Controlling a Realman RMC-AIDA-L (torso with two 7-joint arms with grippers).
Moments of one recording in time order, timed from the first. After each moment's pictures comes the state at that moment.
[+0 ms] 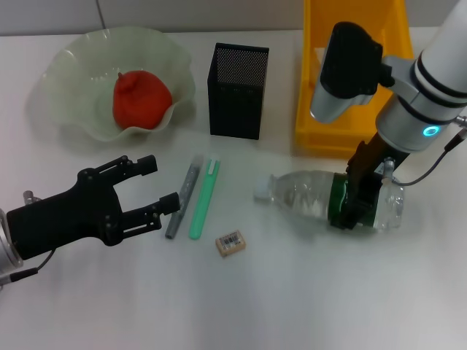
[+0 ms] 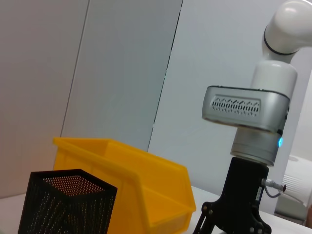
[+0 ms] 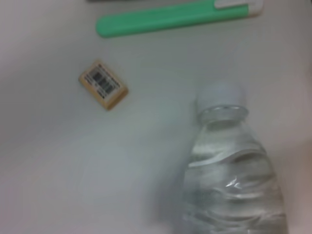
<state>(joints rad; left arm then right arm) -0.33 -2.02 0.89 0.40 1.60 1.64 -1.04 0.89 2.08 -1.41 -0.92 -2.64 -1.54 2.19</state>
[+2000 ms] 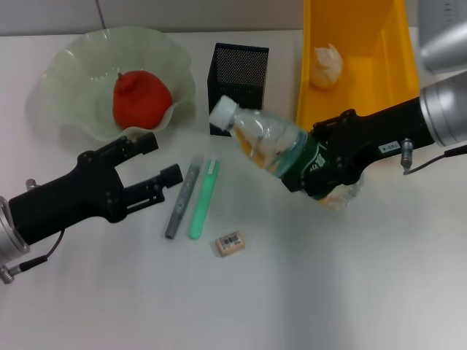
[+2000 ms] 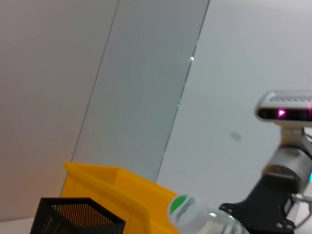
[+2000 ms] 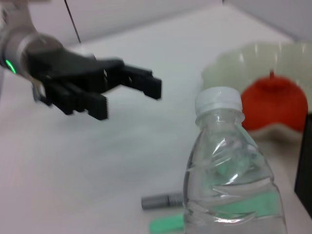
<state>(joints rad) -0.35 -2.06 0.79 0.40 1.60 1.66 -1.10 0.62 2.08 -1.08 -1.03 -2.15 -1.55 1.79</state>
